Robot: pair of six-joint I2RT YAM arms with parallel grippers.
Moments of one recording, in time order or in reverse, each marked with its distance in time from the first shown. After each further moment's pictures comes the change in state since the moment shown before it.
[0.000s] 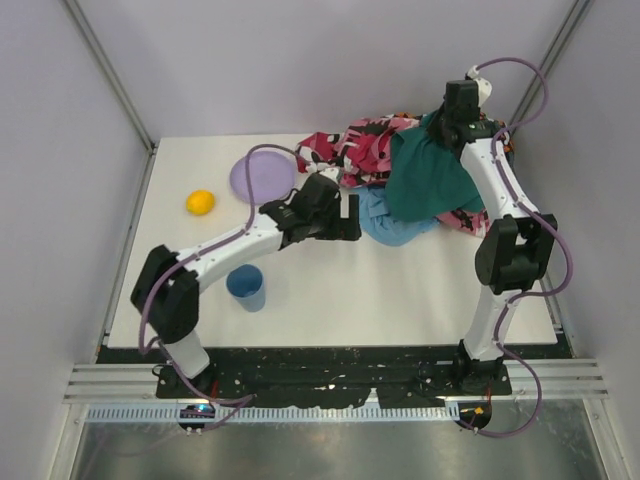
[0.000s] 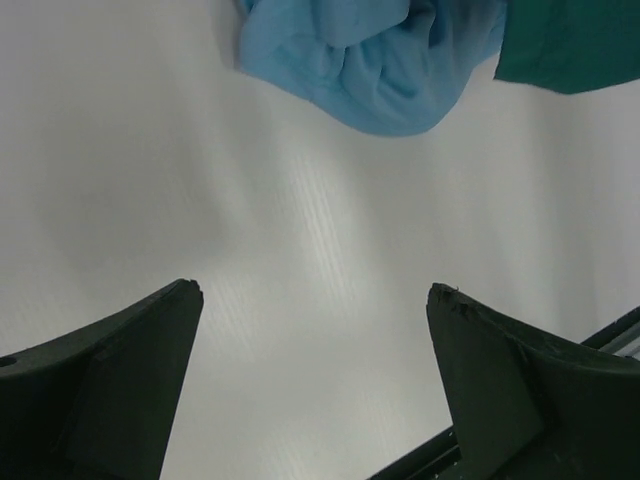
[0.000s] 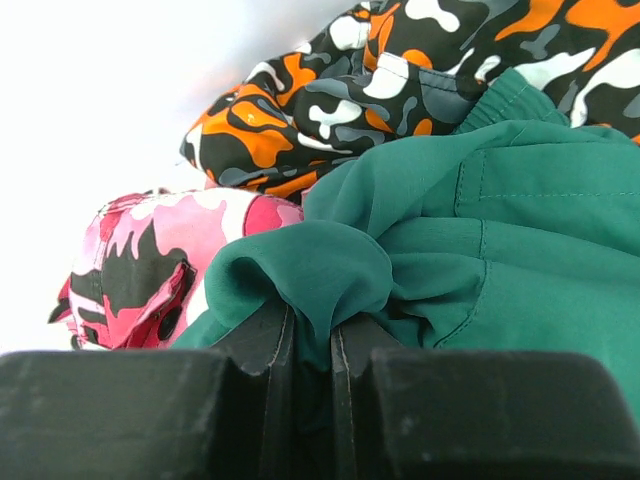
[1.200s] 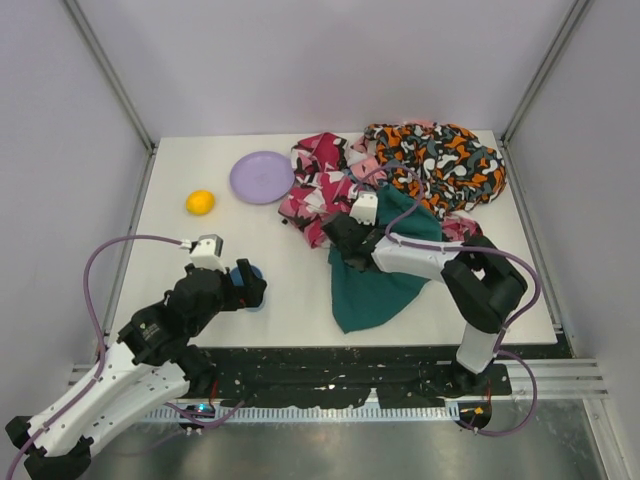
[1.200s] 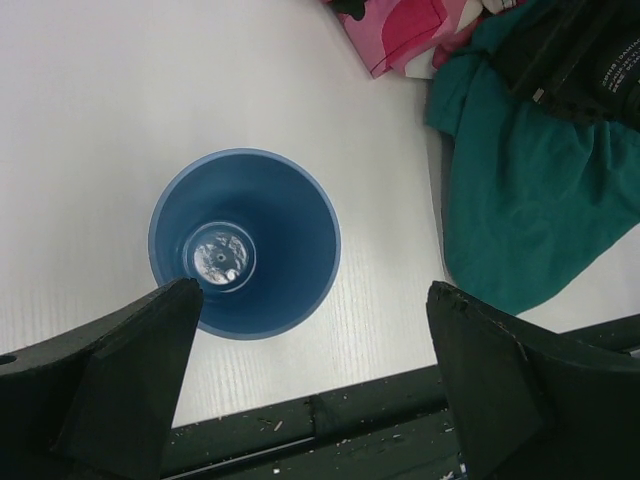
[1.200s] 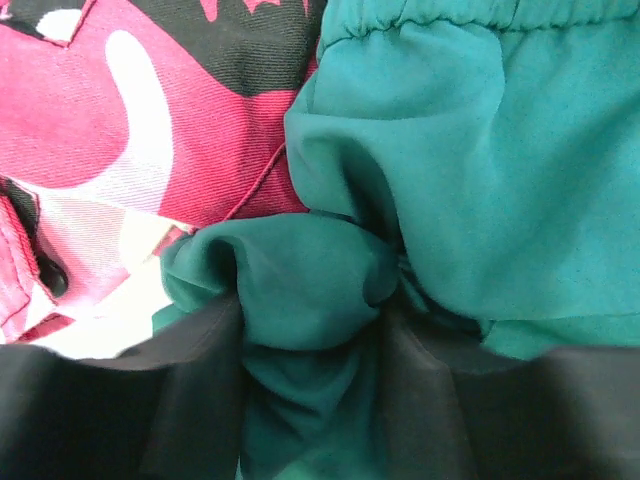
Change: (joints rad) left arm -0.002 -1.120 -0.648 -0.307 -0.303 -0.074; right arm 0.716 -0.133 -0.798 0.267 0.515 0.192
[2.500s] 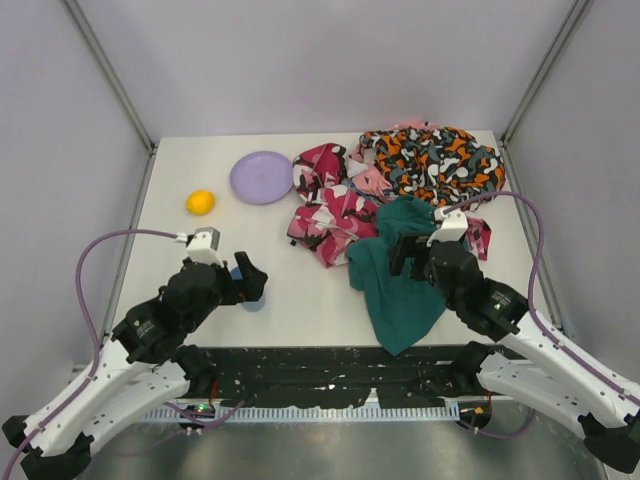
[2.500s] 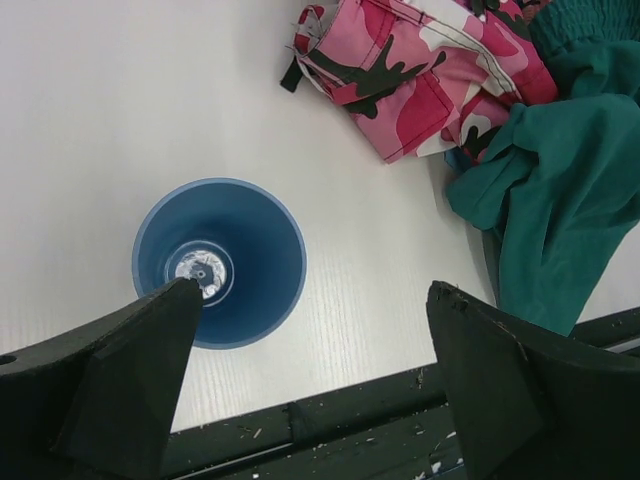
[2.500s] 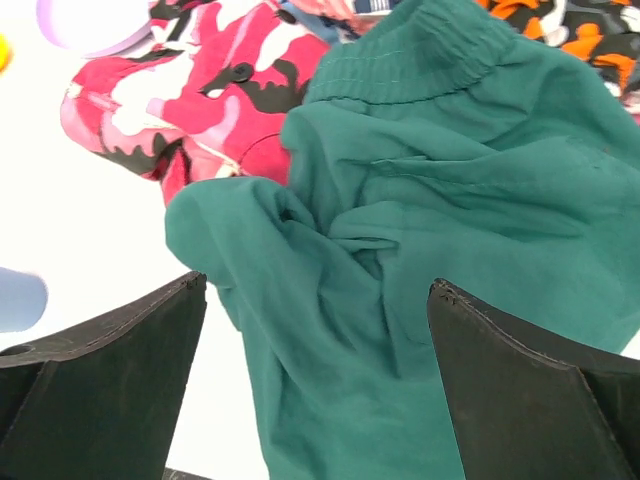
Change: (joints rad) left arm 0.000 0.034 0.076 0.007 0.018 0.000; right arm -0.044 -1.068 -0.359 -0.259 -0.224 -0.260
